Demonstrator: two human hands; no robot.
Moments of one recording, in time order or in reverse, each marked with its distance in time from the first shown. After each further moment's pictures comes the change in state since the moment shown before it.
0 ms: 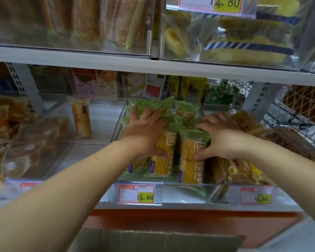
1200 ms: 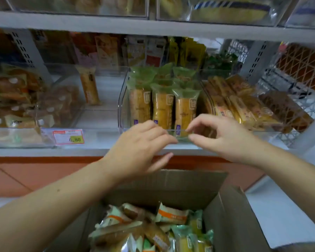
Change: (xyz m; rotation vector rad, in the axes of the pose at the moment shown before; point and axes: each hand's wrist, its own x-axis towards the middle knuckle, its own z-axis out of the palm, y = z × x) left_hand -0.164 0.052 -0.022 -0.308 0.377 0.424; right_hand -0.147 -0.050 0.018 0.665 0.109 -0.228
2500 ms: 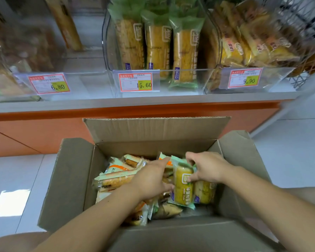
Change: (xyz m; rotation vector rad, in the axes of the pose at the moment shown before) left_hand -0.118 0.104 0.133 -0.607 -0.775 -0.675; right_hand -0.086 0.089 0.172 -0.347 -0.597 0.301
